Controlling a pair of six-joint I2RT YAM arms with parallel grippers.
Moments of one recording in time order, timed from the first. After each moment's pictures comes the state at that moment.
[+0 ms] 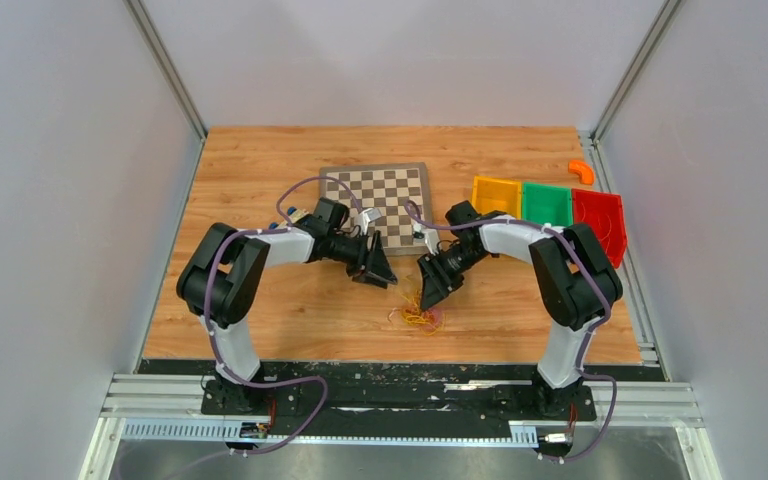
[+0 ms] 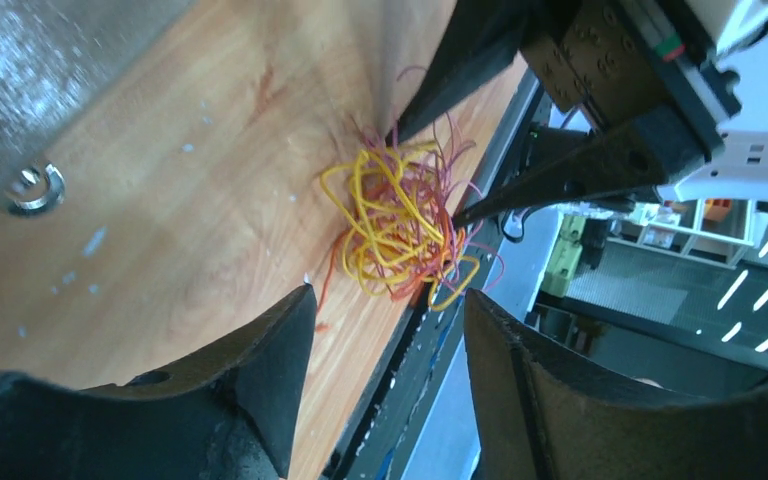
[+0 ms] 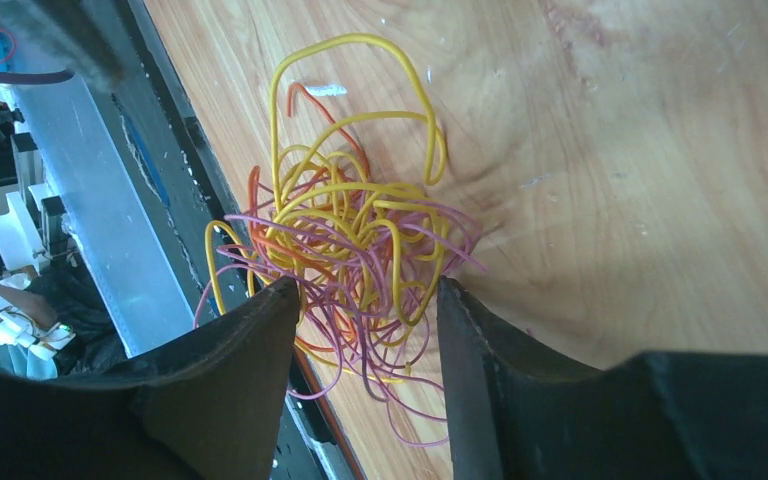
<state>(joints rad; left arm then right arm) -0.46 1.79 0.93 -0.10 0.97 -0.46 0.45 1.84 1.08 -0.68 -0.84 -0.28</state>
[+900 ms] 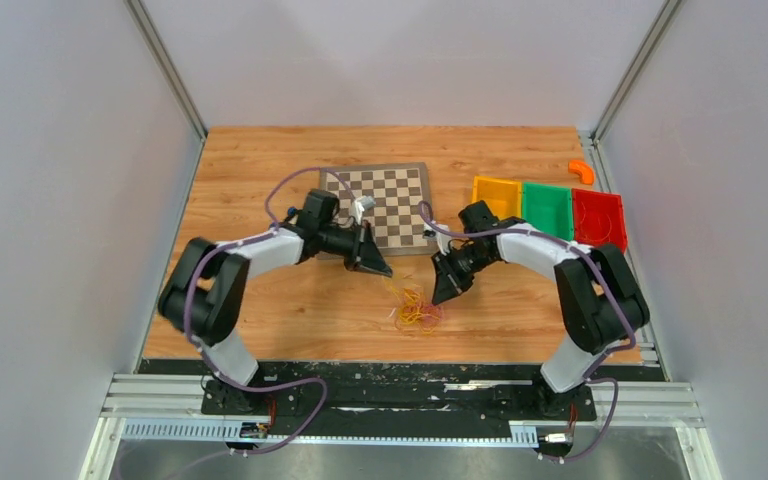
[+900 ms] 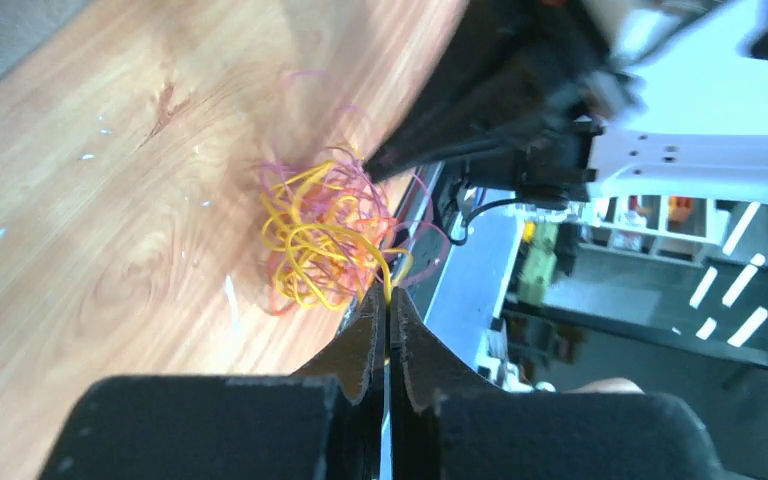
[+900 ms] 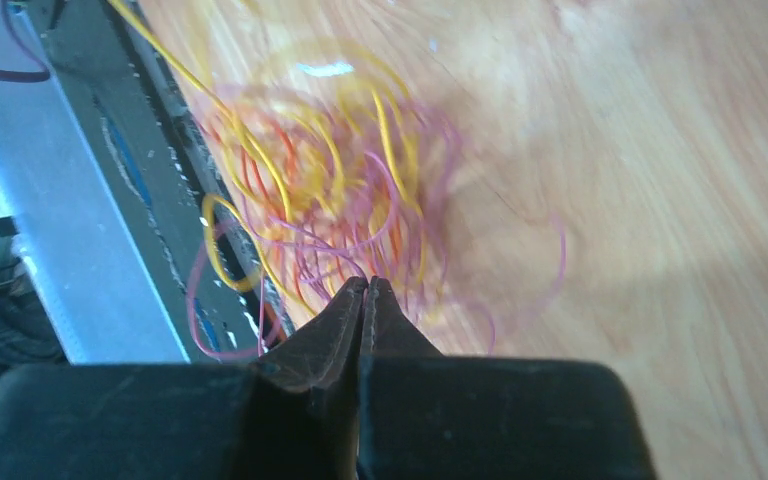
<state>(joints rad) -0.47 1.78 0.91 0.06 1.02 -0.63 0.43 1.71 0.98 -0.61 -0.82 -0.26</state>
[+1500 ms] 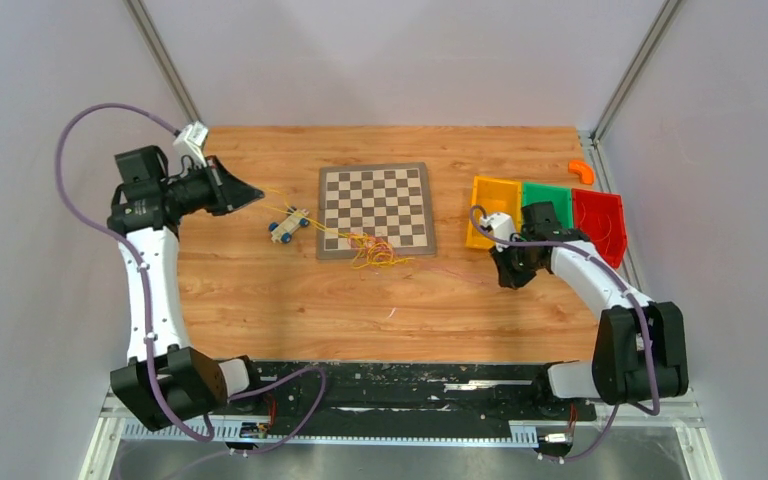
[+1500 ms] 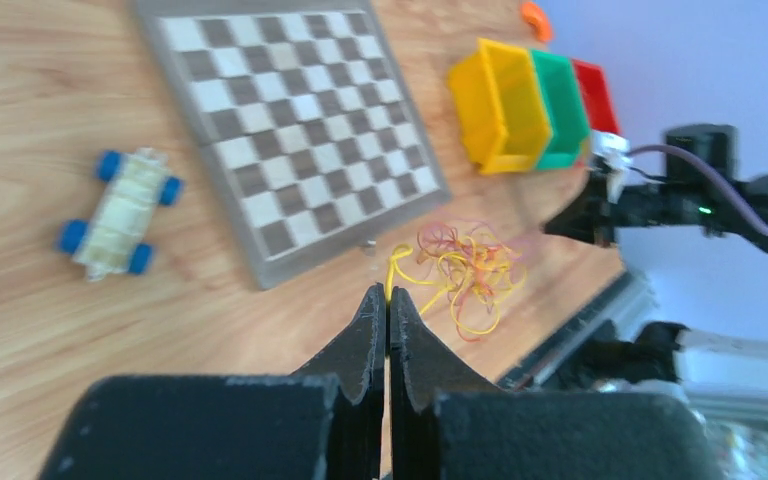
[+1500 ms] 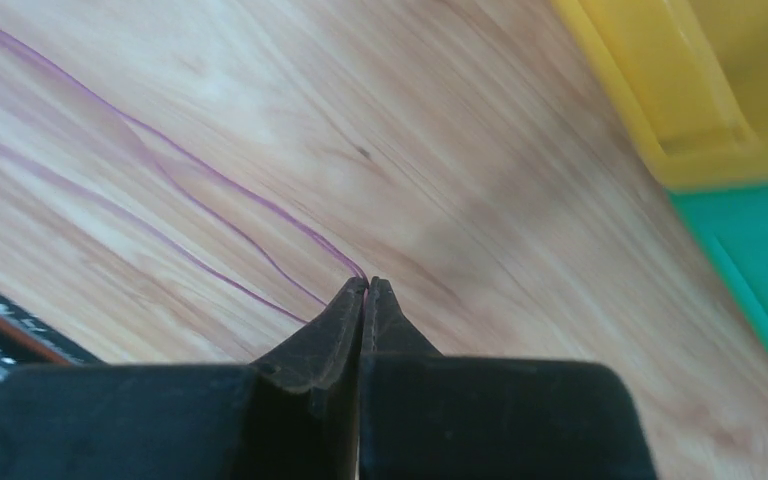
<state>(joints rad) 0.30 1.22 1.28 -0.71 1.00 -0.14 0.17 1.37 0.84 -0.67 -0.34 -0.47</state>
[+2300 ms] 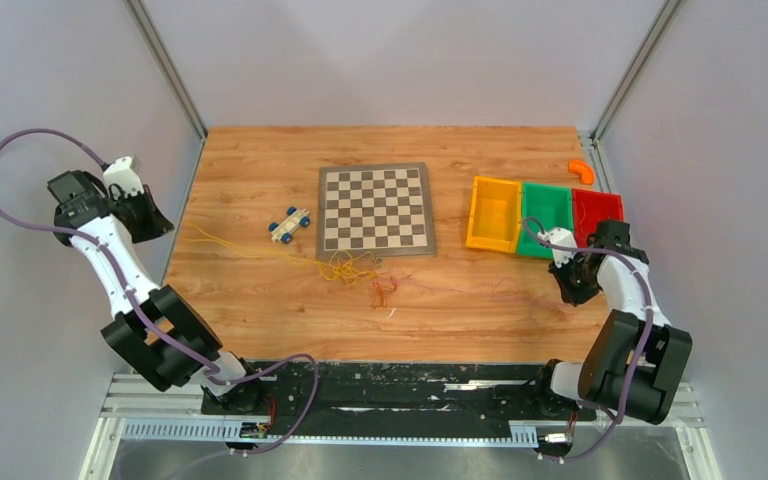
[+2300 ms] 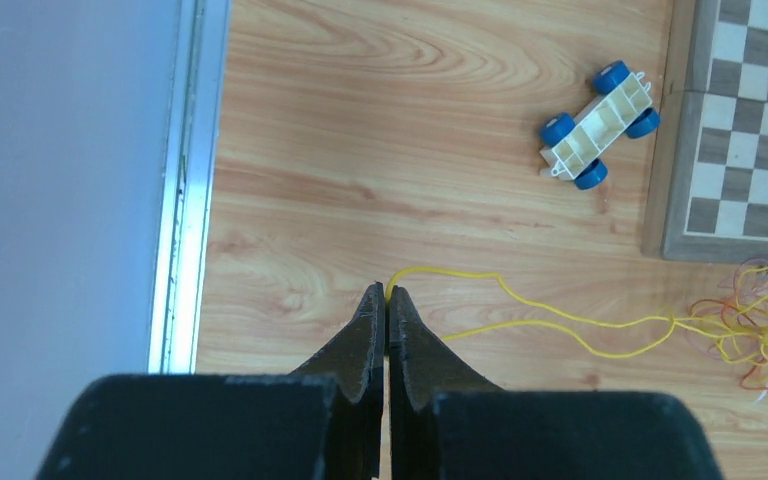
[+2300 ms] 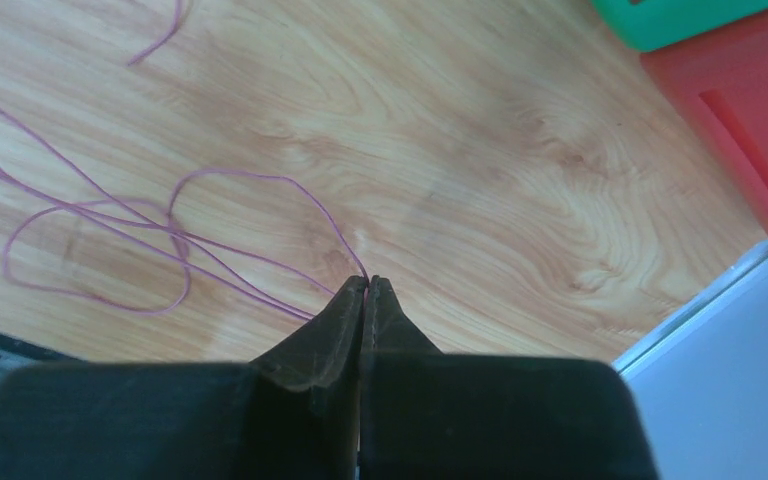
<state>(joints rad) 0.74 1.43 1.38 -0.89 0.57 0.33 -0.35 1.29 0.76 -0.76 -0.22 -0.90</state>
